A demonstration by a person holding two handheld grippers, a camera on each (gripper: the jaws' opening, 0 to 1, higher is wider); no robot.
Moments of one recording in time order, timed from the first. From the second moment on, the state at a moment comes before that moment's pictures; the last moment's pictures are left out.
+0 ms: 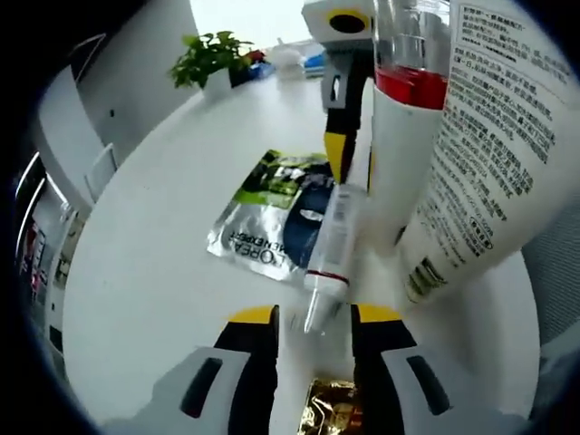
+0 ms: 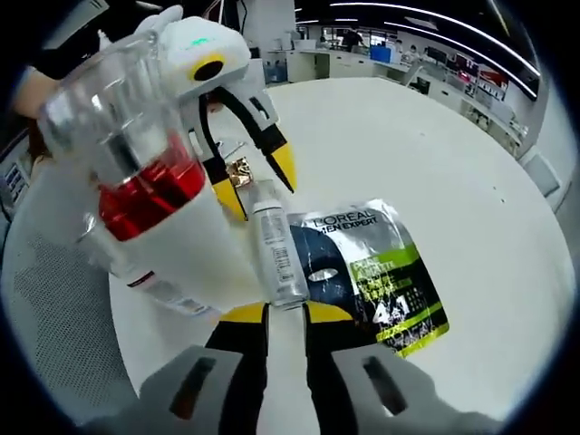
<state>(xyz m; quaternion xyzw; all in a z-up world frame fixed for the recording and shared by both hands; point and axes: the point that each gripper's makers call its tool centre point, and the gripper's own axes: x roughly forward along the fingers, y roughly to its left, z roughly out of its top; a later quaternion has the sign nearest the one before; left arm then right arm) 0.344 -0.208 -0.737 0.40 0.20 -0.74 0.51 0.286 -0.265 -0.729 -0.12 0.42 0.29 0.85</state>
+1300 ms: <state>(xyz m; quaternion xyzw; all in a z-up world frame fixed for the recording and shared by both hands) 0.356 -0.170 -0.701 0.42 0.22 -0.67 0.57 0.247 -0.280 -0.682 -0.14 0.37 0.24 0.89</state>
